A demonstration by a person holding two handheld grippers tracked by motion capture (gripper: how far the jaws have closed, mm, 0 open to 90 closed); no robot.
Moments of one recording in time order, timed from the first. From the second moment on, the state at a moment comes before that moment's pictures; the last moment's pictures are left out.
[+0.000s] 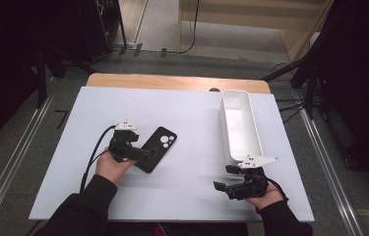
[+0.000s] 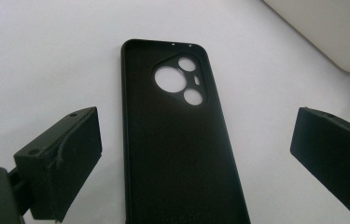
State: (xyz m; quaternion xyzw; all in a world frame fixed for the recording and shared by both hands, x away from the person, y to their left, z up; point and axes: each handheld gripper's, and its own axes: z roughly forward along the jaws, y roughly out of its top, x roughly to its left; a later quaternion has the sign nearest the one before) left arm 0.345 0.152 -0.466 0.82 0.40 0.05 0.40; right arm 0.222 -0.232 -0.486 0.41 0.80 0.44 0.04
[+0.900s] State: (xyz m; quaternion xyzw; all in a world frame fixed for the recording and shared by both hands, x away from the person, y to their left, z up) left arm 0.353 0.124 -0.489 0.84 0.40 0.08 0.37; right arm 0.222 -0.233 -0.487 0.40 0.80 0.44 0.04
